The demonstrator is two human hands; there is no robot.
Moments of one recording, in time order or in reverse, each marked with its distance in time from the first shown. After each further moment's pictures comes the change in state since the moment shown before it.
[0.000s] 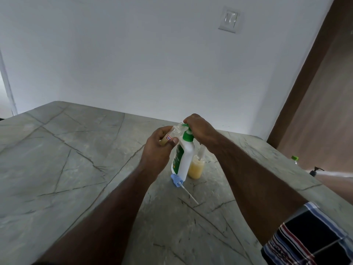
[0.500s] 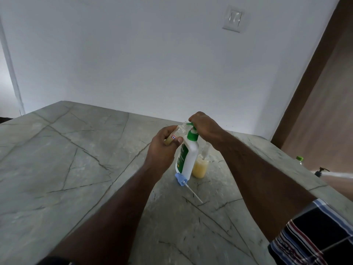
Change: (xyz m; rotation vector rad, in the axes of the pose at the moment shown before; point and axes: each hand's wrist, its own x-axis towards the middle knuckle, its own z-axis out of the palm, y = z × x) left_hand 0.000 -0.001 0.000 -0.005 -0.015 0.019; right_hand 0.001 -0.003 -0.004 -0.075 0.025 -0.048
